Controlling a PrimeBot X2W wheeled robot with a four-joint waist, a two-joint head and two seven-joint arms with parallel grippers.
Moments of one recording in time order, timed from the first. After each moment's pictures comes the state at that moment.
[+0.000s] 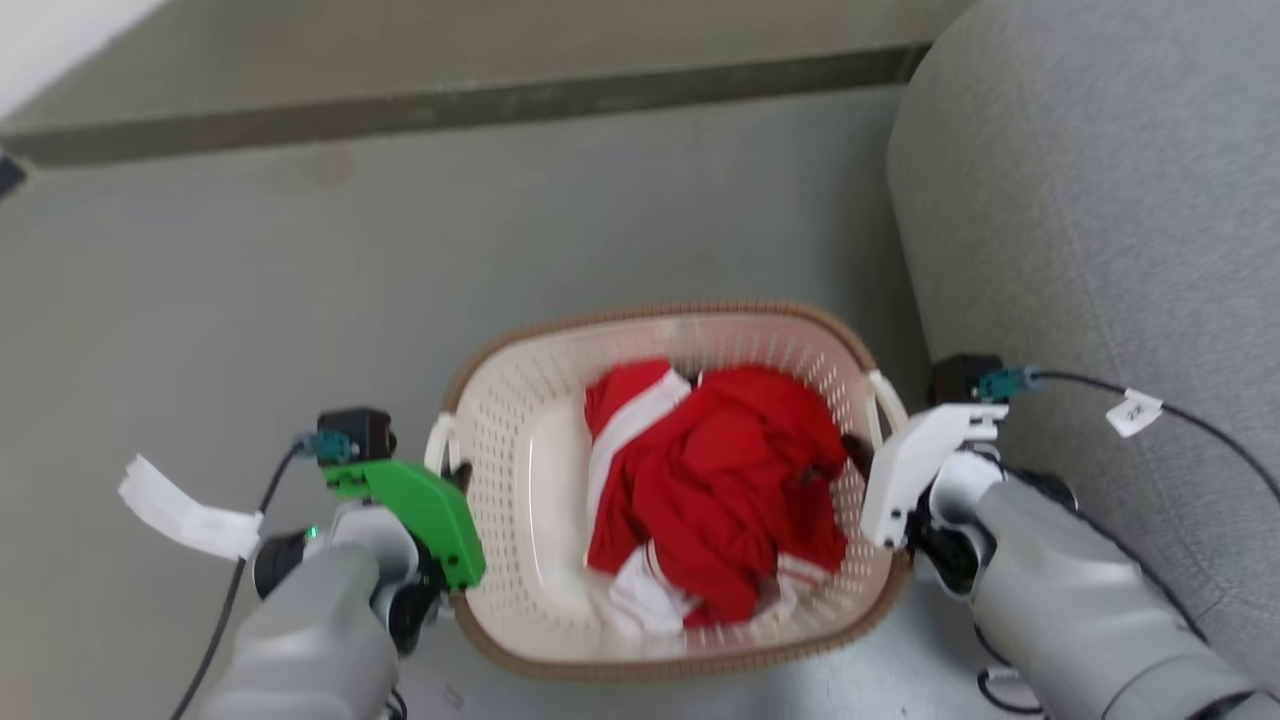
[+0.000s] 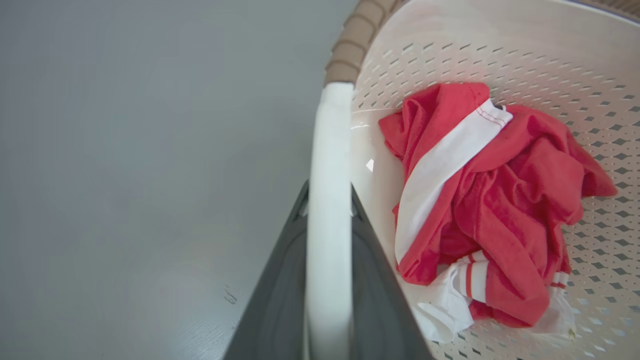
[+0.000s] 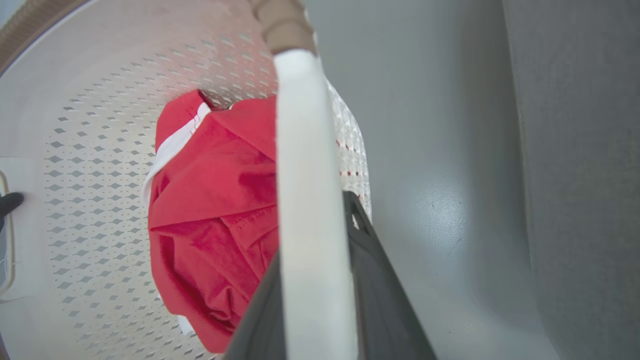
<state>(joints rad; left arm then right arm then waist) -0.65 0.02 -0.85 1.16 -1.05 -0.12 -0.07 -0.61 -0.07 0.74 1.11 0.86 0.11 0.04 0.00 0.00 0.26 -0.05</state>
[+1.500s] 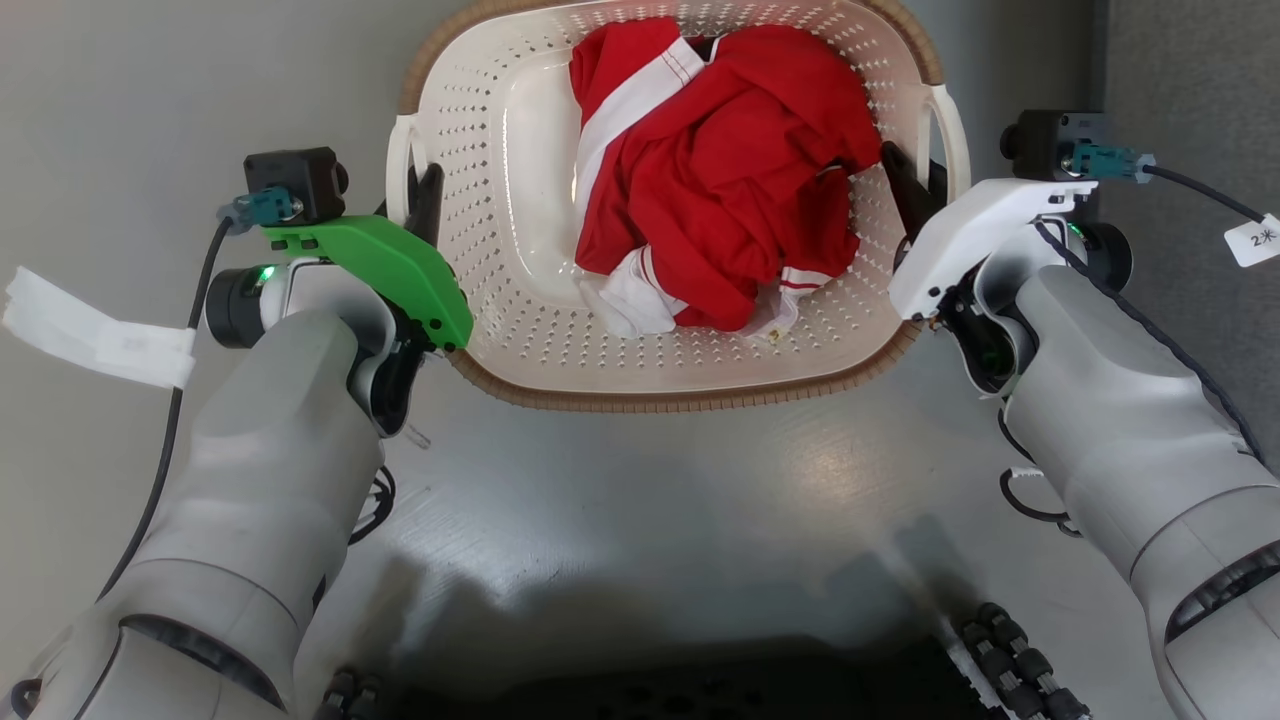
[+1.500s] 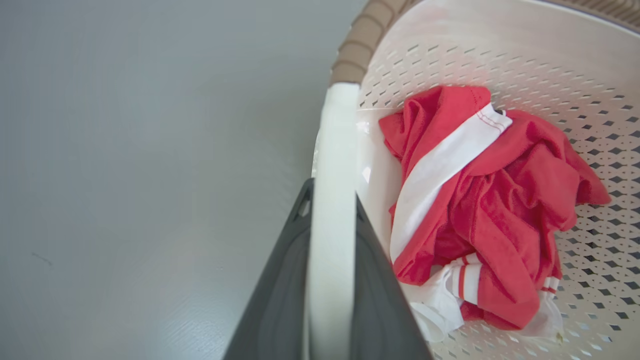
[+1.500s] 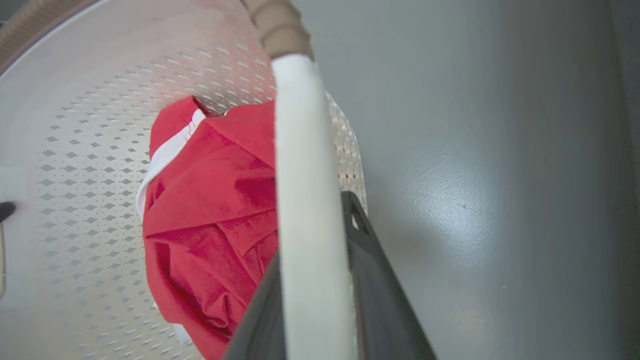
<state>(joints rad) -0.99 0.01 -0.80 1.13 -0.99 -0.10 -0.25 -0.91 -0.13 0.73 1.06 0.85 0.11 -0.21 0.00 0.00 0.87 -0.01</state>
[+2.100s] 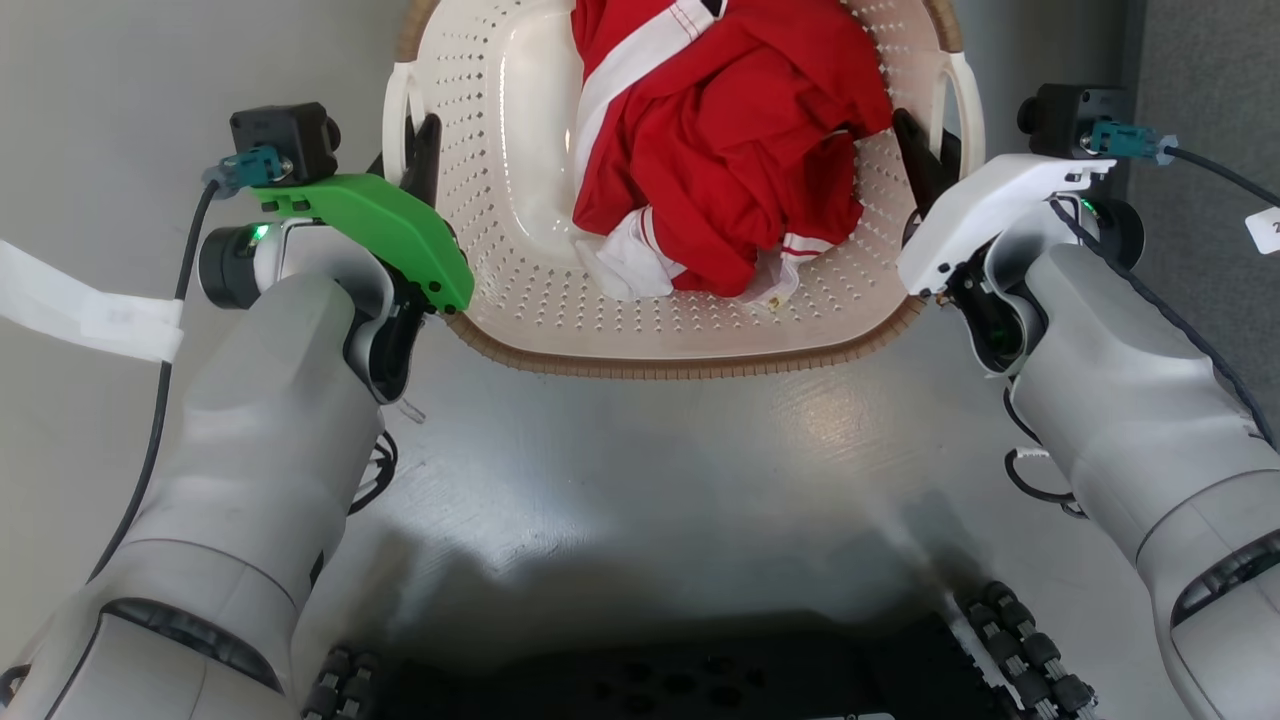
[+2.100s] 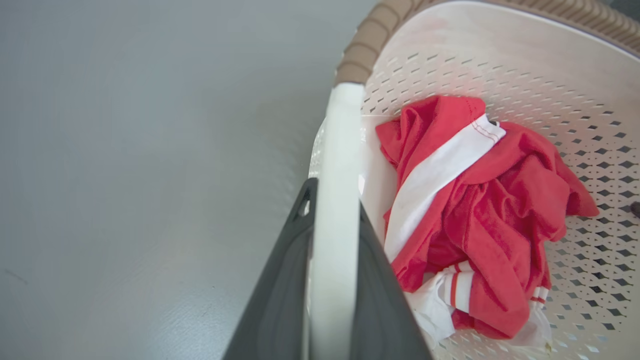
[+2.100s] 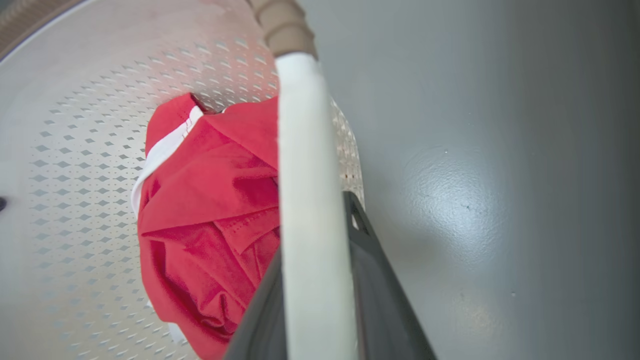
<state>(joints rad) -1.01 0.01 -0.74 1.08 -0.94 -0.10 -0.25 -0.94 -0.14 0.72 1.07 0.86 0.11 -0.24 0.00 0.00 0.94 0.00</state>
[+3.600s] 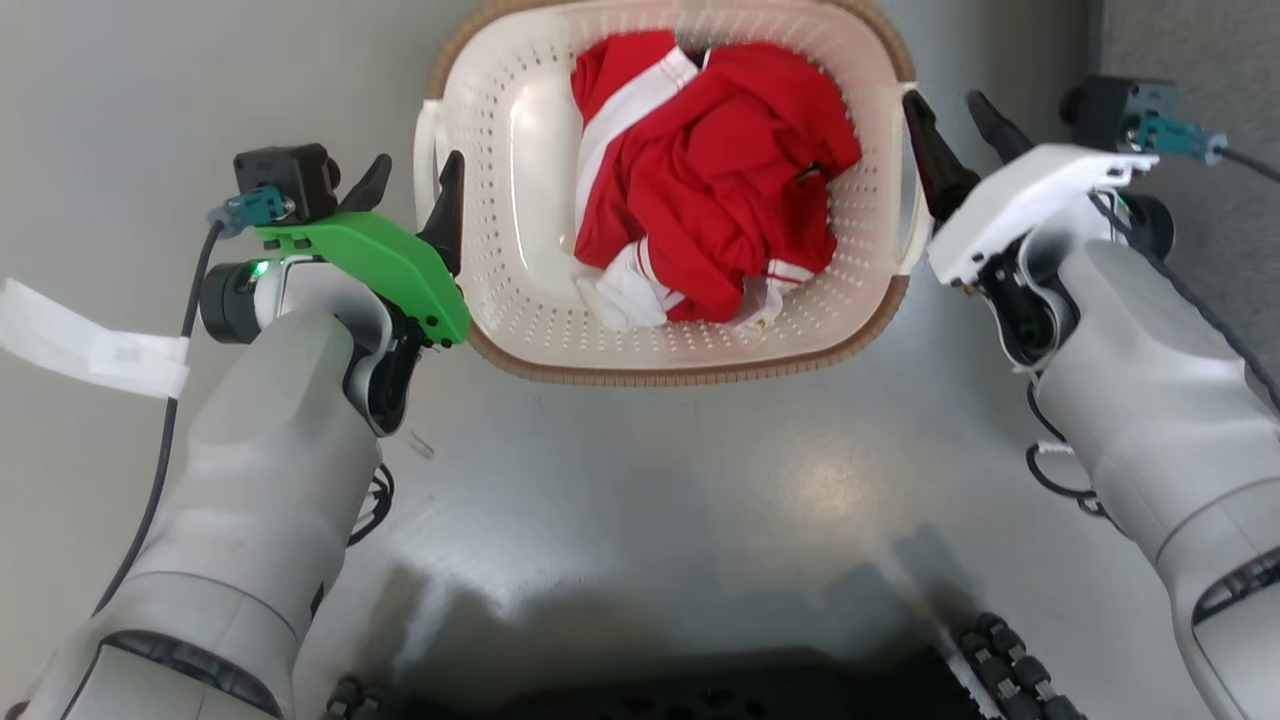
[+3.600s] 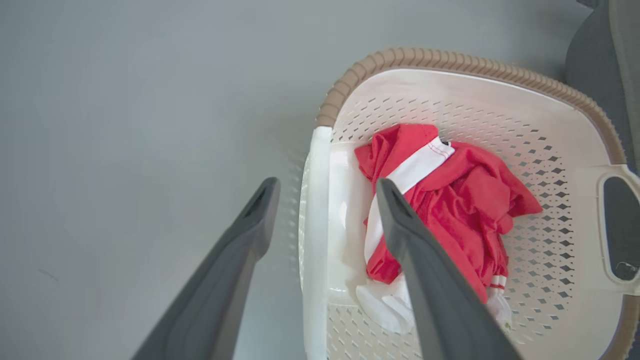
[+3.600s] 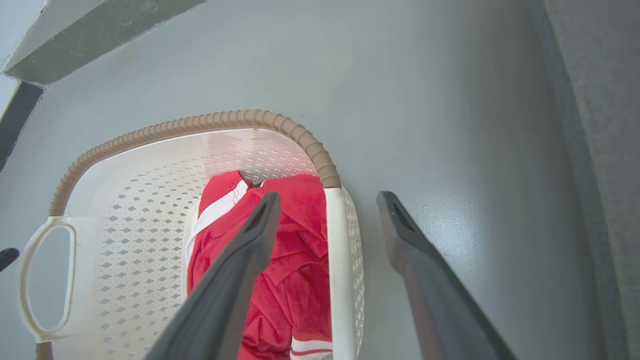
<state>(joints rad) -0.95 0.02 -0.69 1.07 -0.89 -0.11 -0.25 -0.93 -0.16 0.65 1.05 0.83 0.12 -0.25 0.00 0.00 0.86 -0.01</state>
